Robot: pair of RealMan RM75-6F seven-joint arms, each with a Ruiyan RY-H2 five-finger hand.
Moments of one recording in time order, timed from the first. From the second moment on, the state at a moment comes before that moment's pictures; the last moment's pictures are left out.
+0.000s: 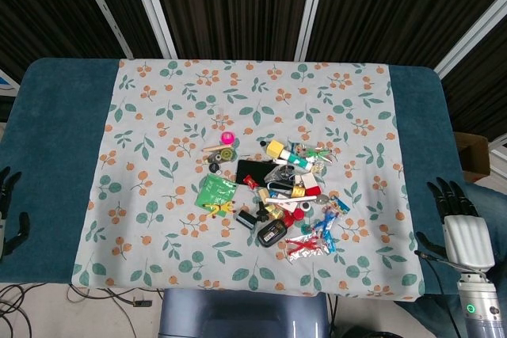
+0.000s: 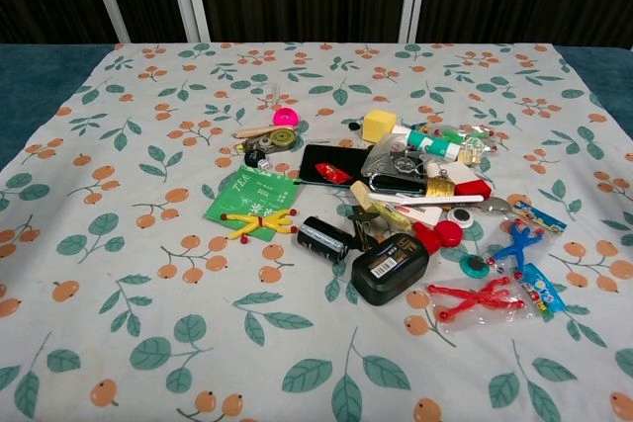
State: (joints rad) left arm -0.04 -1.12 -0.08 -1.65 1.46 1.55 0.04; right arm 0.09 -1.23 0.09 -1.55 -1.48 1.51 -0.09
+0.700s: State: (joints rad) left arm -0.04 -1.12 -0.08 -1.64 1.46 1.56 0.04; right arm 0.24 -1.16 0.14 -1.61 -1.46 1.27 0.02
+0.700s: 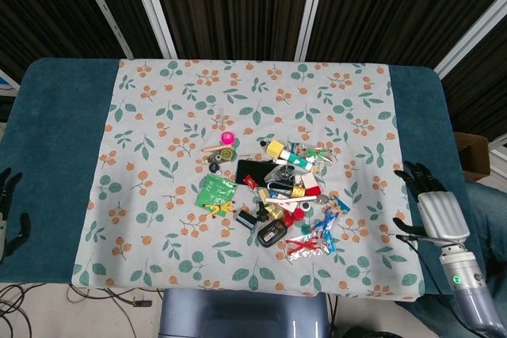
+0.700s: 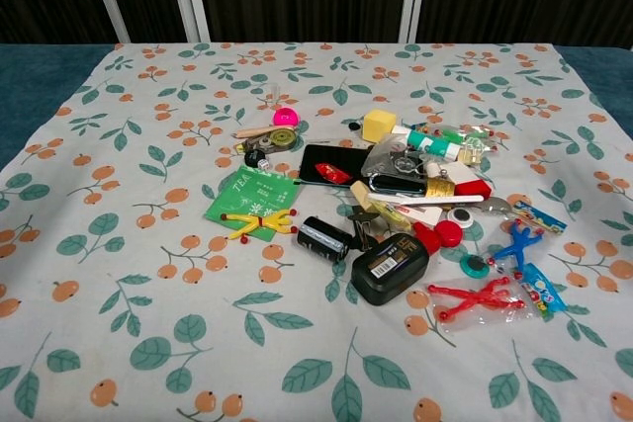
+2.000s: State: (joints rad) left arm -0.05 -1.10 -0.08 -1.66 1.44 1.54 0.03; right arm 0.55 -1.50 0.19 -1.46 -1.23 0.96 -0.15
